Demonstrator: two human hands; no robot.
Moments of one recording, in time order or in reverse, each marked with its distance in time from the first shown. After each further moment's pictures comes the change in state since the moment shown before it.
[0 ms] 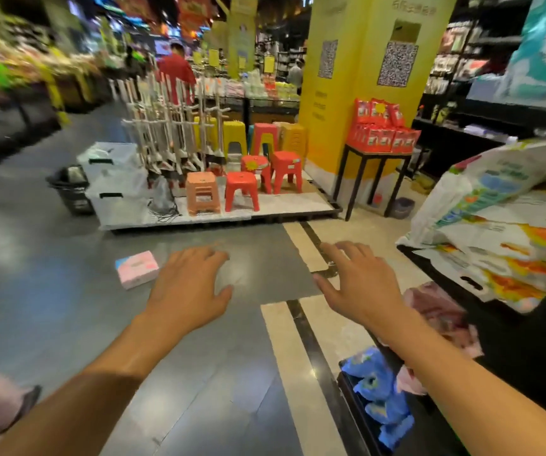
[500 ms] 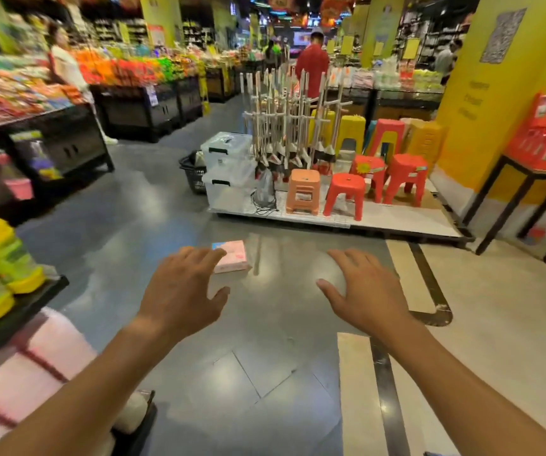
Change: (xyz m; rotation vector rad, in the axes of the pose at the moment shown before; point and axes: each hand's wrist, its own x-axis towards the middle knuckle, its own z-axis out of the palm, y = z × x) left_hand 0.099 -0.121 0.036 0.158 0.086 -0.379; right_hand 0.237 -0.059 0.121 0.254 -0.100 -0.314
